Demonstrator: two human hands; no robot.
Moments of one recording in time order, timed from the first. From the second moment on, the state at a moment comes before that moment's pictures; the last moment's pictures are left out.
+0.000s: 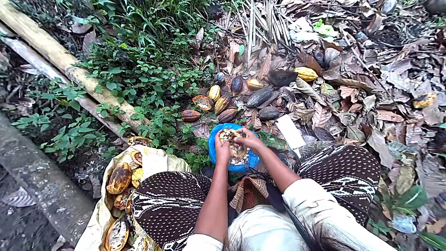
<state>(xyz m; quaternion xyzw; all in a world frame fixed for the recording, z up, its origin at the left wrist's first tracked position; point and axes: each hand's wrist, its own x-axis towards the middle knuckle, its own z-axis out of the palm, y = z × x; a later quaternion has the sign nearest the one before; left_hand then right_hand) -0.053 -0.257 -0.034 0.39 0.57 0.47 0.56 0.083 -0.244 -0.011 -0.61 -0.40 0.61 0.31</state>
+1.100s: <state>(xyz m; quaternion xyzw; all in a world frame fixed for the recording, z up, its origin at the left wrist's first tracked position) -0.049 -0.265 -0.031 0.48 0.66 0.48 0.31 0.043 -0.249 -0.025 -0.58 -0.28 0.66 0.39</state>
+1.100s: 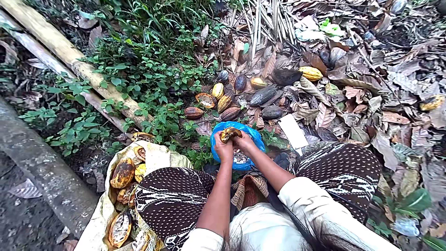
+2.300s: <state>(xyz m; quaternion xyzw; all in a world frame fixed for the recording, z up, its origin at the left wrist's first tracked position) -0.062 -0.235 -0.002 0.06 0.61 0.68 0.40 0.090 -0.225 -0.139 -0.64 -0.51 0.58 -0.02</state>
